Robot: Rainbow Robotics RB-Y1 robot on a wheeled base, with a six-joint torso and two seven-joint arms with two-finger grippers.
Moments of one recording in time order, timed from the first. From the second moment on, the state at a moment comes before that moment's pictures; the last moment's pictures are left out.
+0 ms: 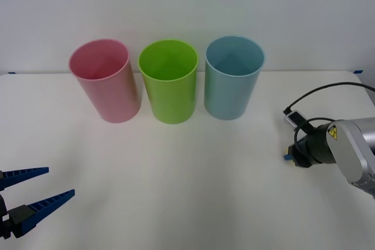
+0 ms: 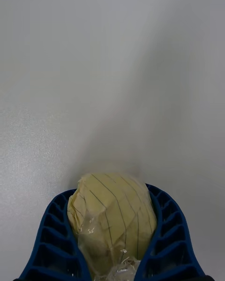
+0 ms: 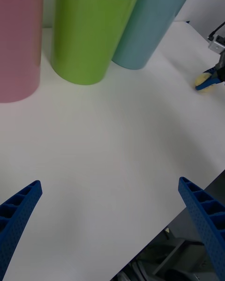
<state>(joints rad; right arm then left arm) -0.26 -0.44 0.03 -1.62 2.70 -1.31 -1.13 0.48 0.44 0.61 -2.25 -1.52 -1.36 0.88</state>
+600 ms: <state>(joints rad) -0.10 -0.44 -0.07 -1.98 2.53 -1.33 -1.13 0.48 0.44 0.61 -2.25 -1.52 -1.36 0.88</state>
